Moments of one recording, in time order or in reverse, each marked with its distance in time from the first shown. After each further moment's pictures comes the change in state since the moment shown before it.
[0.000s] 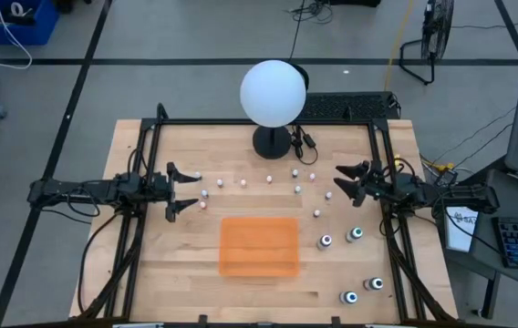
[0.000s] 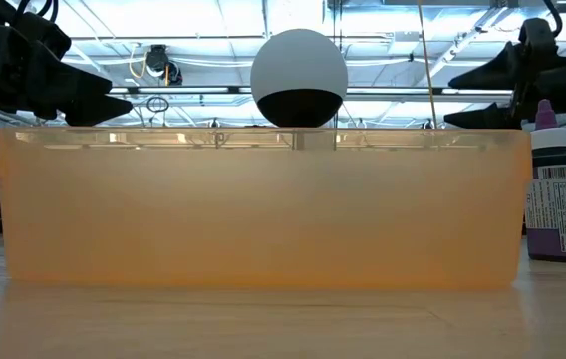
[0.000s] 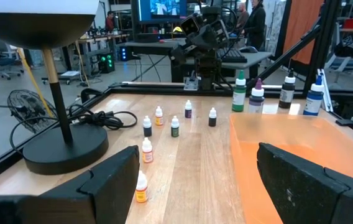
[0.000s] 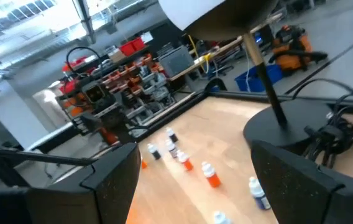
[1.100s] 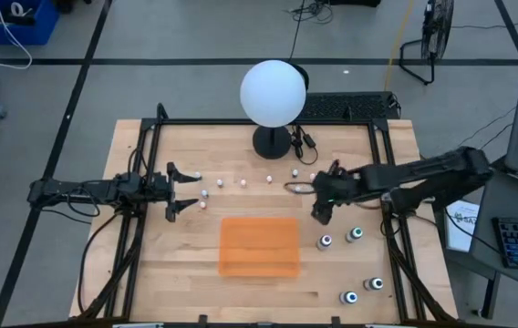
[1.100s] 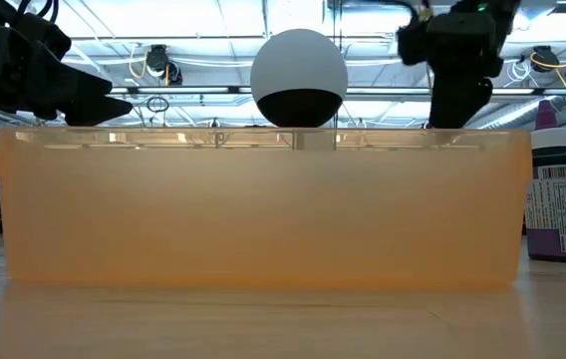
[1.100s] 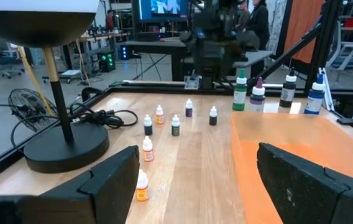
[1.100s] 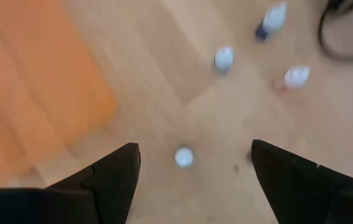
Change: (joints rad) left arm 0.000 0.000 0.000 -0.003 -0.003 0.000; right arm 0.115 1.264 0.991 -0.974 -0.197 0.191
